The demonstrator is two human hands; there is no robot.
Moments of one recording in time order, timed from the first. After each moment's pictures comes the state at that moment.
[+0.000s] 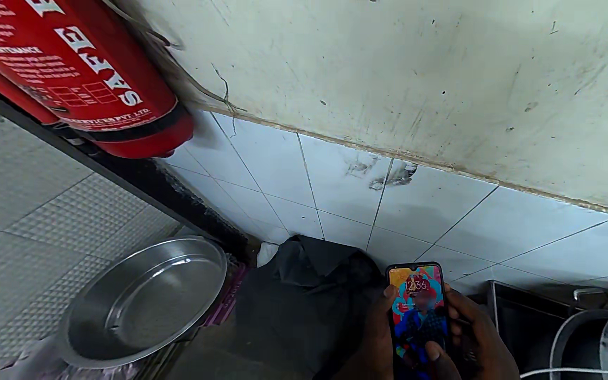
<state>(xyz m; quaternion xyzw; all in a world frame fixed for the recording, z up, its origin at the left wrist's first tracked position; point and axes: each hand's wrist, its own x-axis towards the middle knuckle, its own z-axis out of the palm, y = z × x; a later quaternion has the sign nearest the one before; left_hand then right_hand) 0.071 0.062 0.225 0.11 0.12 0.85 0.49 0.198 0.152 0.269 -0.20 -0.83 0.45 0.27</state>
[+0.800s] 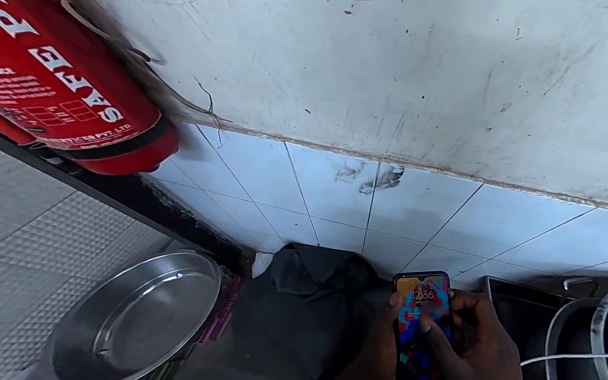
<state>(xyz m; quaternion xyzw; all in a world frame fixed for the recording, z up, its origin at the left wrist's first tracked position) 0.076 0.068 0.222 0.17 0.14 0.84 0.50 0.186 0.151 0.274 -0.35 -0.82 0.34 0.30</state>
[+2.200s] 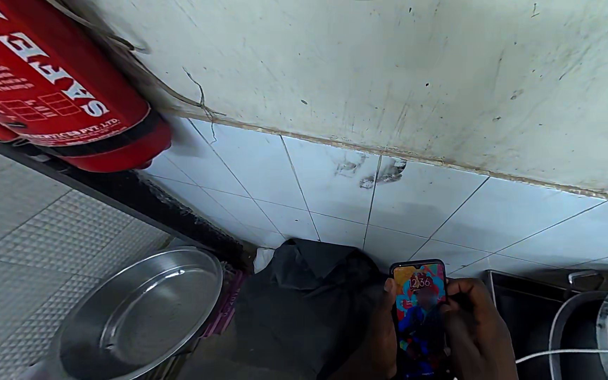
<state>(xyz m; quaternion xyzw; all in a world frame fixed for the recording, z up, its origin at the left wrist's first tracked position) 0.067 0.072 0.217 0.14 0.18 0.83 0.50 0.175 0.162 0.265 -0.31 -0.81 0.39 0.30</state>
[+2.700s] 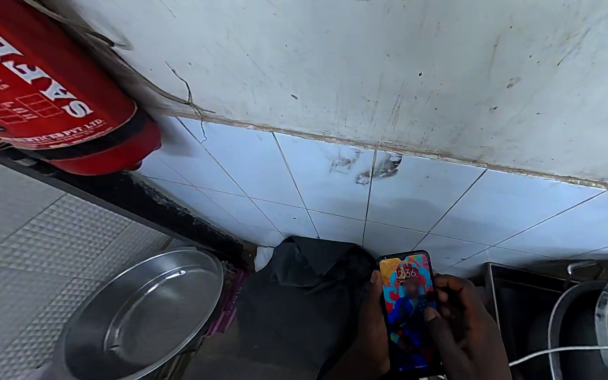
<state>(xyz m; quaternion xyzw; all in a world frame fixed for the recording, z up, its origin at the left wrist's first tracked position) 0.063 0.070 0.215 0.08 0.18 0.85 0.49 0.177 0.154 0.262 -0.29 -0.79 0.47 0.28</state>
